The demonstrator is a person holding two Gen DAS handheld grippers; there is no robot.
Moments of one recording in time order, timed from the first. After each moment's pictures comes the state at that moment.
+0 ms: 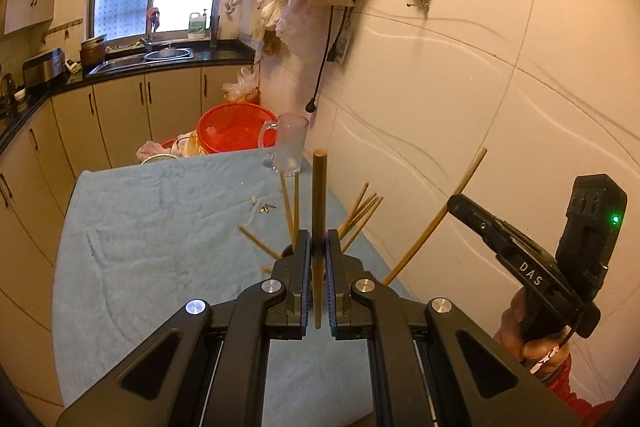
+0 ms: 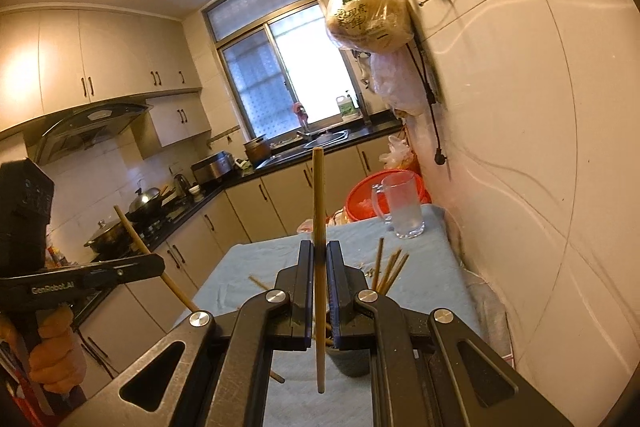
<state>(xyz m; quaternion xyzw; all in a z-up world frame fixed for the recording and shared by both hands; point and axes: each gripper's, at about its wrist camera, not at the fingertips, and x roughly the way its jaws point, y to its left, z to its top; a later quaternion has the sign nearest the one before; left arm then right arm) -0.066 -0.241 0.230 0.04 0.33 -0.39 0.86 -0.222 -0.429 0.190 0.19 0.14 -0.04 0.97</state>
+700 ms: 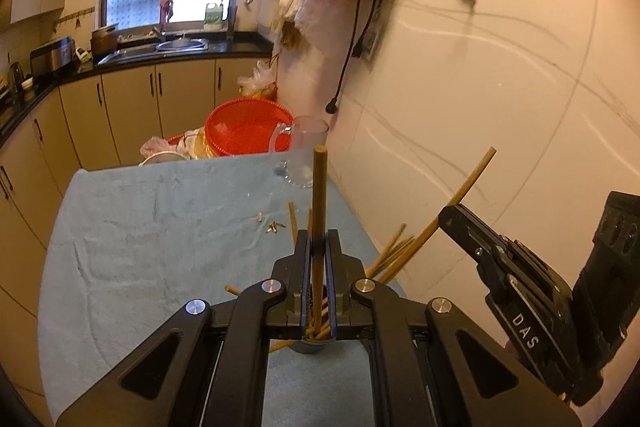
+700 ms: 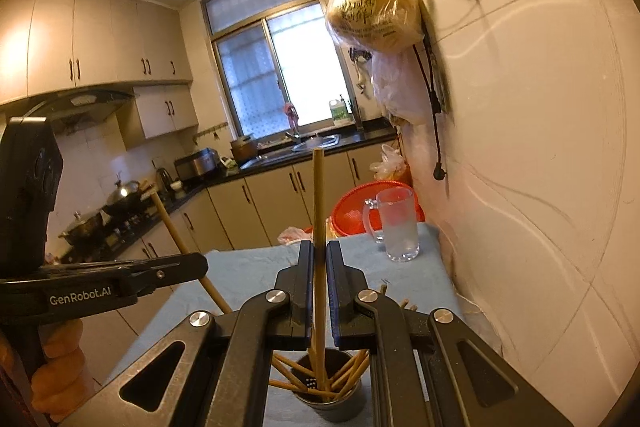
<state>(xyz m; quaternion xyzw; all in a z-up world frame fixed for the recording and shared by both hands) 0.004 -0.302 0.198 0.03 0.35 -0.35 0.87 -0.141 -0.429 0.177 0.15 0.15 -0.06 0.98</state>
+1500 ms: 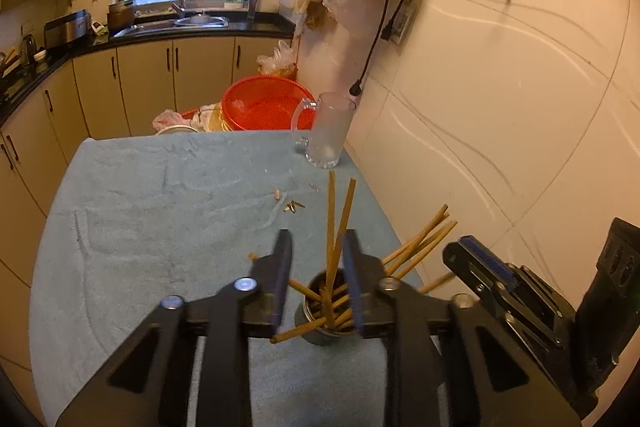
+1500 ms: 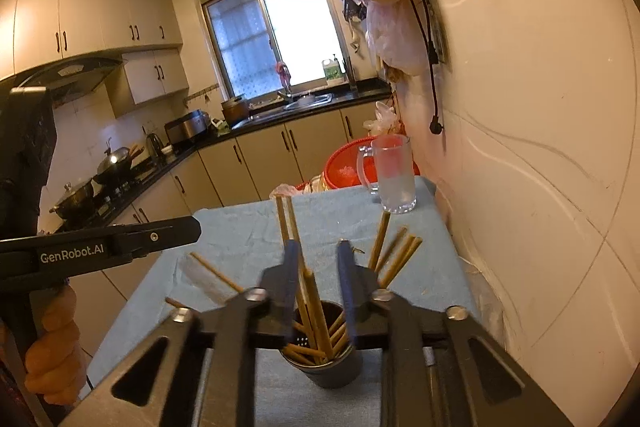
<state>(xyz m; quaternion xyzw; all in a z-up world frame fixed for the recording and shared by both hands) 0.020 -0.292 0.169 0.02 0.37 -0.32 0.87 -0.136 -0.426 0.138 0.16 0.21 -0.06 0.96</state>
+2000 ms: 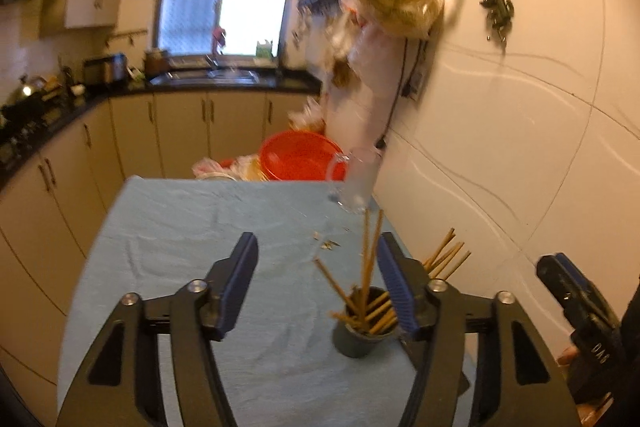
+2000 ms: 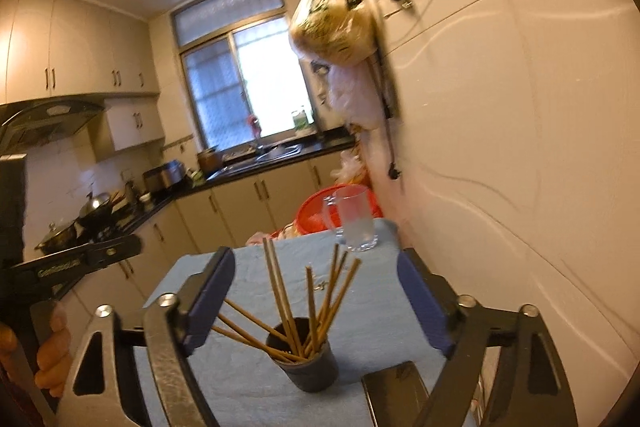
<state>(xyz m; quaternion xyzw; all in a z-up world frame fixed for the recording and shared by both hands) -0.035 -0.227 0.200 0.01 0.27 -0.28 0.92 -0.230 -0.410 0.172 0.16 0.13 -0.15 0.97</state>
